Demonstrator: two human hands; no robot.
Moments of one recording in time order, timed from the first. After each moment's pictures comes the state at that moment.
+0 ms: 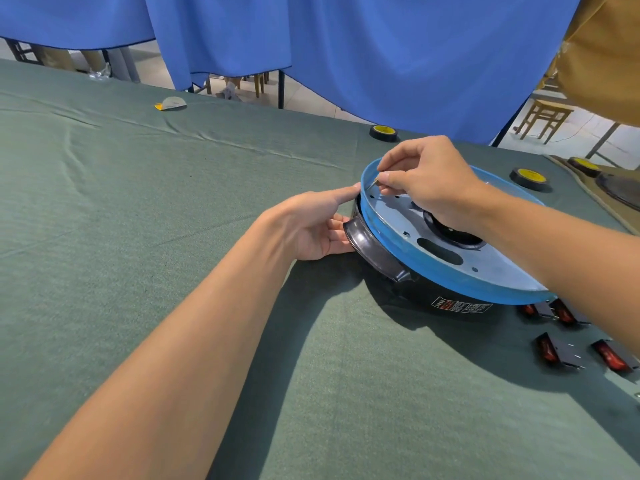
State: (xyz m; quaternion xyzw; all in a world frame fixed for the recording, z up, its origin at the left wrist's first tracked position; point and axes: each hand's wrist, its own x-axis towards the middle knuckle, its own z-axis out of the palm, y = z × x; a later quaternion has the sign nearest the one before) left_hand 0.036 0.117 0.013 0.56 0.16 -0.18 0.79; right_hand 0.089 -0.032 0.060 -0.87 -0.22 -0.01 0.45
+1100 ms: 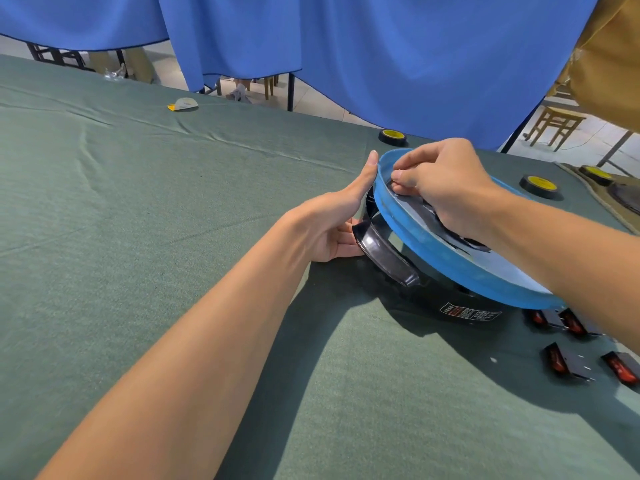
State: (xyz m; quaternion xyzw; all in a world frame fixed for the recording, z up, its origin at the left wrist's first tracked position) left_hand 0.045 0.112 0.015 0.63 0.14 -0.18 0.74; right_hand 0.081 -0.022 0.066 -0.85 -0.10 -0.02 0.51
